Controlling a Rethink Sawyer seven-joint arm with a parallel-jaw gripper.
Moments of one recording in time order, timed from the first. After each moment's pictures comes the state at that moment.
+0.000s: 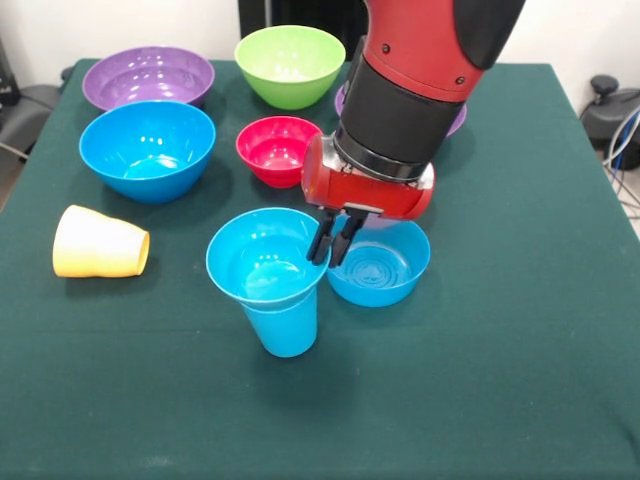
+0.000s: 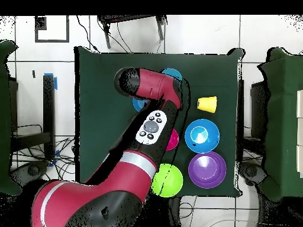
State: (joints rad) arm 0.10 -0.16 -0.54 1.07 0.38 0.59 1.38
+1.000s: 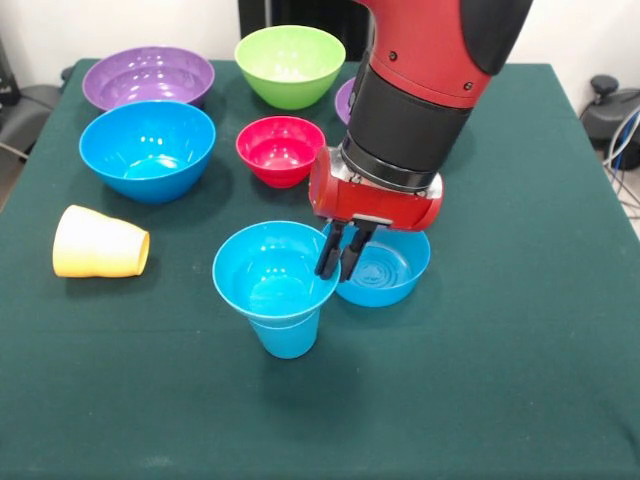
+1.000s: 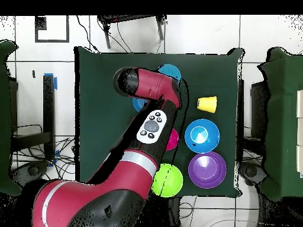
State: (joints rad) arm 0.10 -0.16 -0.51 1.07 0.38 0.54 1.38
